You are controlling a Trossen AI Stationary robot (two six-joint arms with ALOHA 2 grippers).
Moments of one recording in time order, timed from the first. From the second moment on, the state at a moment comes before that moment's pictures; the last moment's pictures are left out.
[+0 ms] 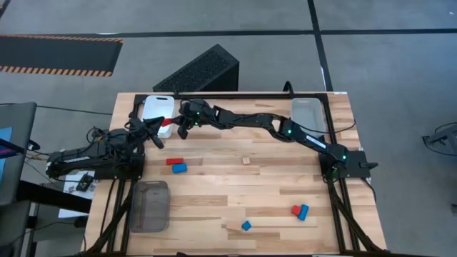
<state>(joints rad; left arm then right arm) 0.16 0.07 0.19 -0.18 -0.64 -0.06 -0.28 2.71 2.35 0.12 -0.19 0.21</state>
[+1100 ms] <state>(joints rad) 0.16 0.07 0.11 -0.24 -0.66 -0.17 -0.28 2.46 2.28 -0.09 -0.25 0.03</state>
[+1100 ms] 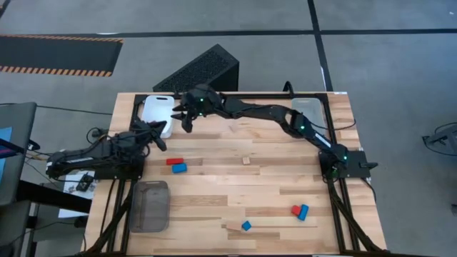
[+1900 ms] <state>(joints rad) 0.14 0.07 0.08 -0.15 -0.40 -0.34 -0.28 1.79 1.11 0.36 -0.24 0.02</state>
